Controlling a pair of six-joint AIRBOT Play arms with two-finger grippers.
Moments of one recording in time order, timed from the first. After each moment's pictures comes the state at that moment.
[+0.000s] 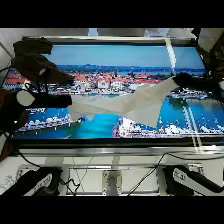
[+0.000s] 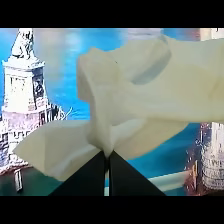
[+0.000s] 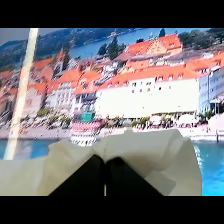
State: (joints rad) left arm -0.12 -1.03 0.92 1.20 -0.91 -1.51; right arm -0.22 -1.21 1.09 -0.81 0.74 1.12
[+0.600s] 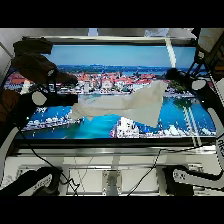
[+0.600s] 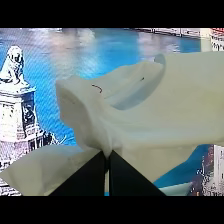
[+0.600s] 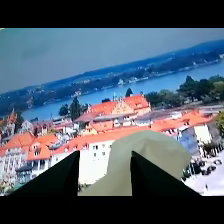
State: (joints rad) left arm -0.16 -1.11 0.90 1.21 -0.78 -1.52; right arm -0.18 -1.35 1.08 -0.90 0.39 1.14
